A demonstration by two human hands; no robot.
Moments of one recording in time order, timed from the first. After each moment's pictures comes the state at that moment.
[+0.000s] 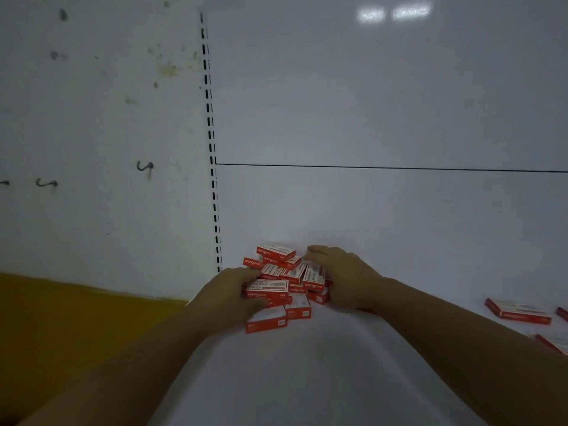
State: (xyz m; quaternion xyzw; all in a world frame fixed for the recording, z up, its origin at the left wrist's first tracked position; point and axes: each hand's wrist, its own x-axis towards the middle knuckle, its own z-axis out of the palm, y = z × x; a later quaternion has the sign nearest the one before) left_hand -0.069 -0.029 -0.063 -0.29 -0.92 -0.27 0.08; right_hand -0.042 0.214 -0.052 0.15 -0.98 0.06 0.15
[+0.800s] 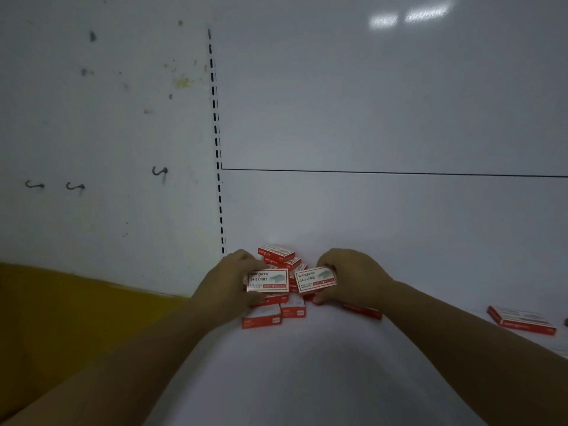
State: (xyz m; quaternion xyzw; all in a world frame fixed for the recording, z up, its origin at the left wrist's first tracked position) left_hand -0.050 -0.021 -0.051 -0.29 -0.90 -0.24 0.21; right_hand -0.025 0.229 -0.038 0.15 -0.97 0.10 0.19
